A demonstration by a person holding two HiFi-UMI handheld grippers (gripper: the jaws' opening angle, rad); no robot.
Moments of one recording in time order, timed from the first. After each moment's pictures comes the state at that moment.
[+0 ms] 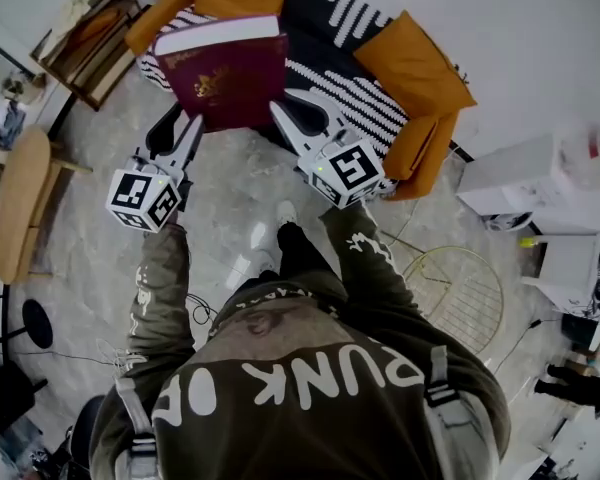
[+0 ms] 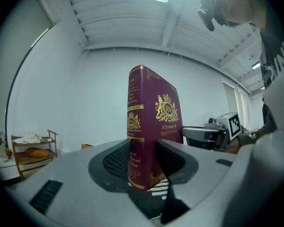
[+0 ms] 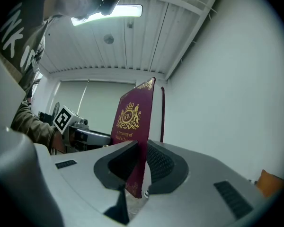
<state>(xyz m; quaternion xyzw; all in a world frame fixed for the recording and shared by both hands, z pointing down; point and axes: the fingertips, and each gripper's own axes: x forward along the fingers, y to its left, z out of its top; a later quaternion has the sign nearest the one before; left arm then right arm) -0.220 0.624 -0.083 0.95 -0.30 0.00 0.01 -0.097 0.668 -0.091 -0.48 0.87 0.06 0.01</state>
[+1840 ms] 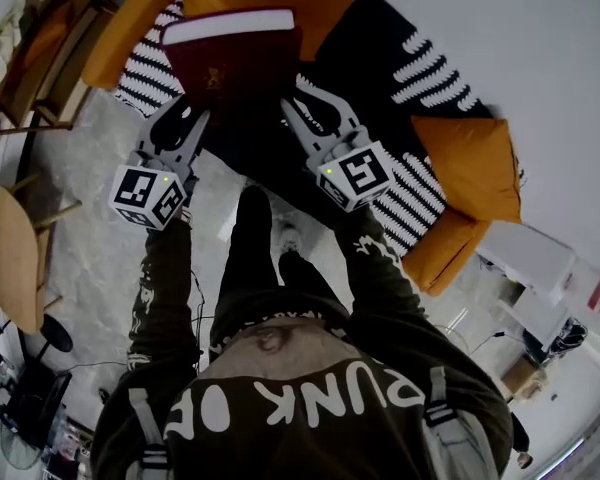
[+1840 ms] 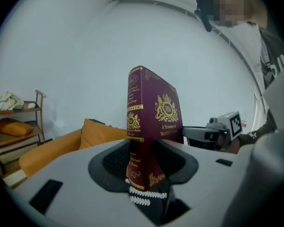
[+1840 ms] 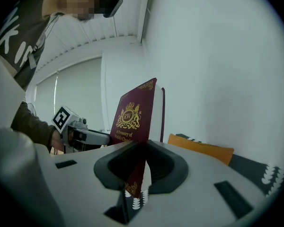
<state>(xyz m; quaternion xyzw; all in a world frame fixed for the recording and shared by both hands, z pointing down) -0.101 0.005 0.131 0.93 -0.31 0.09 0.16 0.023 0.042 0.119 -0.48 0.87 -0.10 -0.05</state>
